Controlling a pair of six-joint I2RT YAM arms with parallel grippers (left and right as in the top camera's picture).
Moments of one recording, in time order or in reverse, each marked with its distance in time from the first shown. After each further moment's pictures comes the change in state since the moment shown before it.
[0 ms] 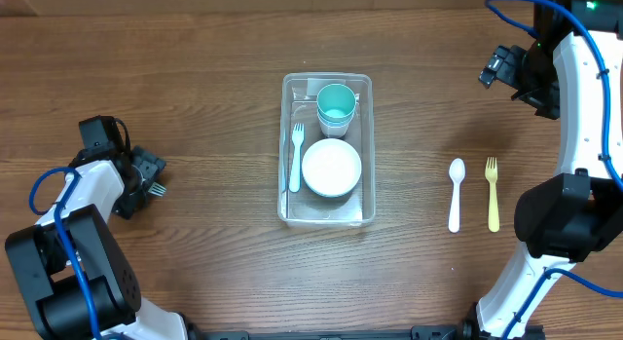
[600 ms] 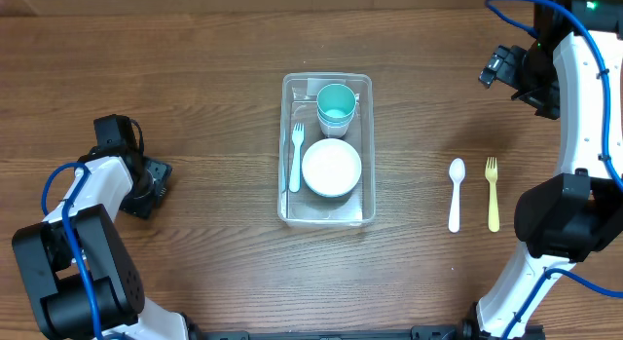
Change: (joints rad) left arm -0.051 -0.002 0.010 -0.112 -0.010 -0.217; right arm 0.000 0.000 0.000 0.000 0.000 0.000
